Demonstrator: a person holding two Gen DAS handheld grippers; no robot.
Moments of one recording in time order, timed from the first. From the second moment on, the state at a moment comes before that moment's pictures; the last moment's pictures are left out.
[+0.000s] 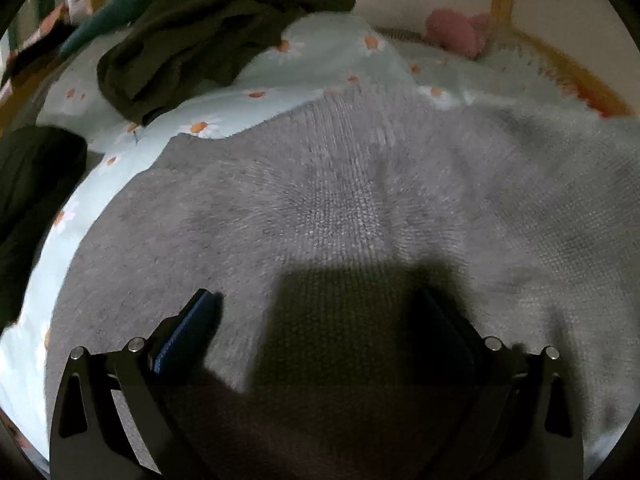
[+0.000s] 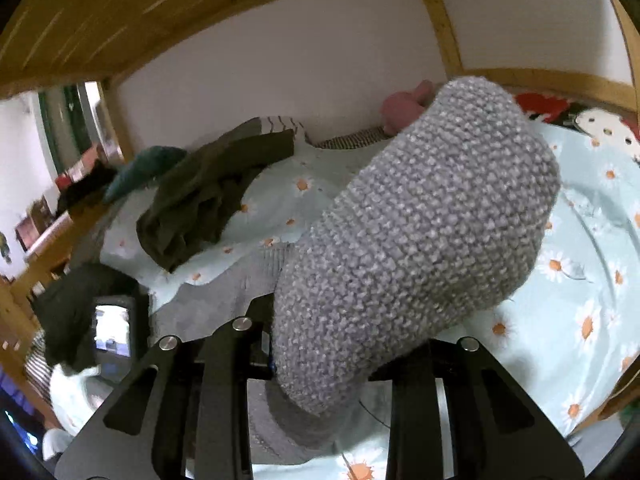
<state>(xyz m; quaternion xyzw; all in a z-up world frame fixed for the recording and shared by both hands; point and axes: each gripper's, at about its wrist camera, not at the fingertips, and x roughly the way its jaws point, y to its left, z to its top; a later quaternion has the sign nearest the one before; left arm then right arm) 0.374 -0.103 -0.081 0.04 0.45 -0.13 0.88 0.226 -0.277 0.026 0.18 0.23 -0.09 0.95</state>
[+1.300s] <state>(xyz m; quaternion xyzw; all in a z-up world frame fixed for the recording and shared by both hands) 0.387 0.141 -0.001 -0.15 0.32 0.00 0.94 0.286 0.054 -0.091 -0.40 0.24 0.05 0.88</state>
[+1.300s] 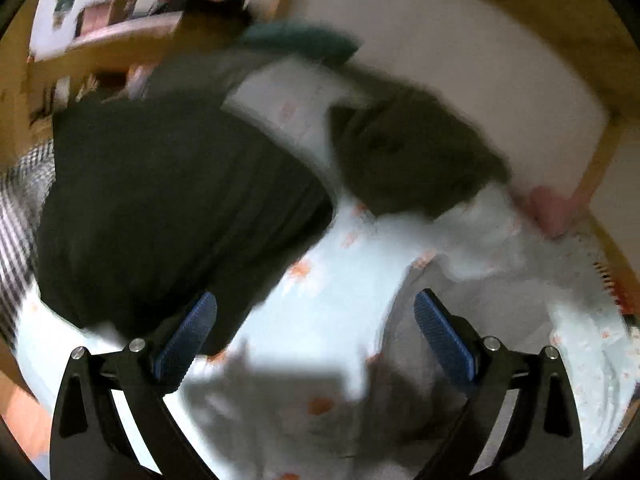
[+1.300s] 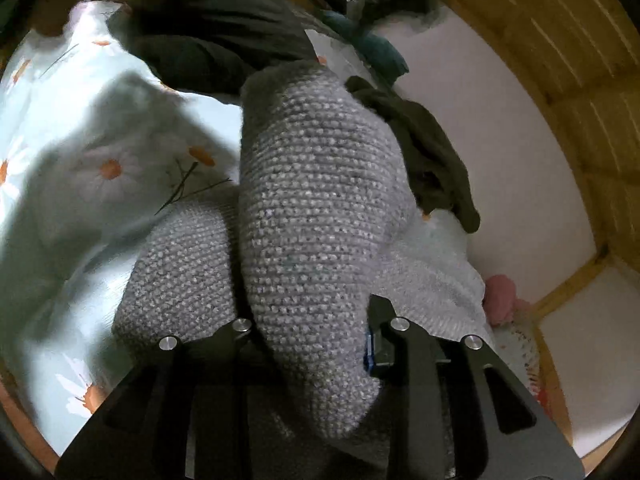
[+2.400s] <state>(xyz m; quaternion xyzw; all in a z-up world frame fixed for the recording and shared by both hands) 0.412 0.018 -0.095 -0.02 0.46 -0.14 0.88 0.273 -0.185 -0.044 0.02 0.44 0.07 0.90</state>
